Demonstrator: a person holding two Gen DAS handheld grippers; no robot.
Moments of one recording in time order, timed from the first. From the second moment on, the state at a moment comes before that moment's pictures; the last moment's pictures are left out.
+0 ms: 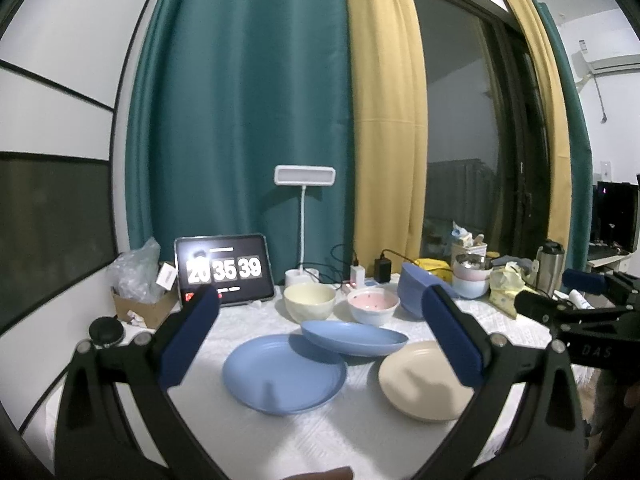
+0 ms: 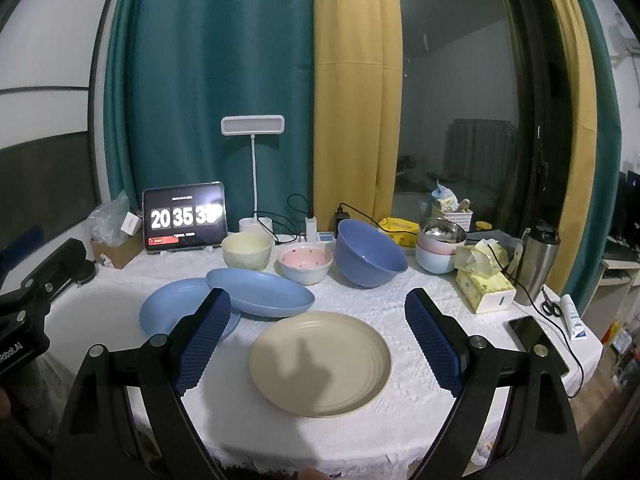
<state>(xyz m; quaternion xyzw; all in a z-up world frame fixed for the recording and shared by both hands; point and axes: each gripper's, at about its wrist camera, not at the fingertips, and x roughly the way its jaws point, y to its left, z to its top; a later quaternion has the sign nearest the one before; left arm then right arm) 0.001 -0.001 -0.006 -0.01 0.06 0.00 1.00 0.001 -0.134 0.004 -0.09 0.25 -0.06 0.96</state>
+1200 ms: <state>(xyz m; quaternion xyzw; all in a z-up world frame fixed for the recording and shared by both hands) 0.003 0.004 -0.006 -0.01 0.07 0.00 1.00 0.002 -0.137 0.006 -0.09 0.25 -0.06 0.96</state>
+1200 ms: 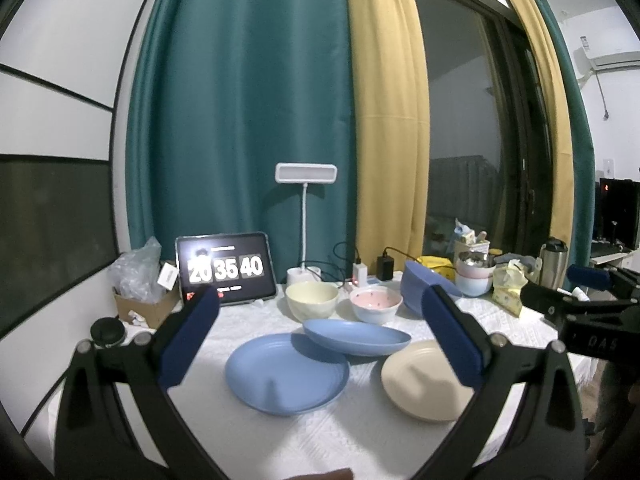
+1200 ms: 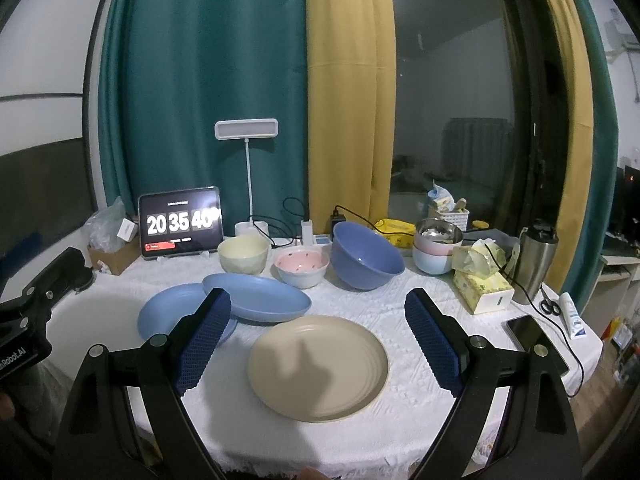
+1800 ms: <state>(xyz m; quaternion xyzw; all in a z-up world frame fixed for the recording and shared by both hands) 0.007 0.007 -0.011 0.00 0.08 0.00 1.00 0.004 -0.139 0.003 -0.08 0.25 -0.06 0.96</state>
